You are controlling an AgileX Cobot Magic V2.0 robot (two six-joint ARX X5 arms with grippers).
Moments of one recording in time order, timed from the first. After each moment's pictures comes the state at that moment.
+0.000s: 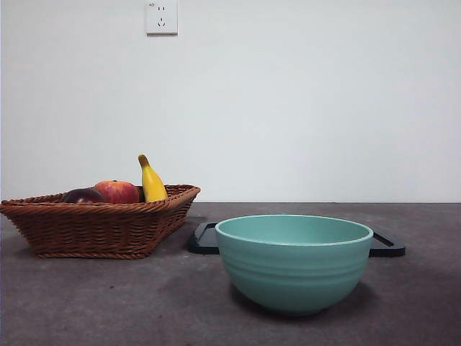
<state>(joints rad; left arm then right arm) 0.08 0.01 0.03 -0.18 0.10 0.18 0.02 0.01 0.02 -0.02 -0.05 0.03</state>
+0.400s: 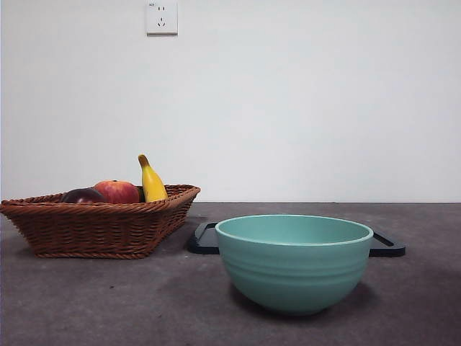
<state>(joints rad) 0.08 0.01 0.03 -0.18 0.10 0.18 0.02 0.01 0.02 -0.17 -0.05 0.03</state>
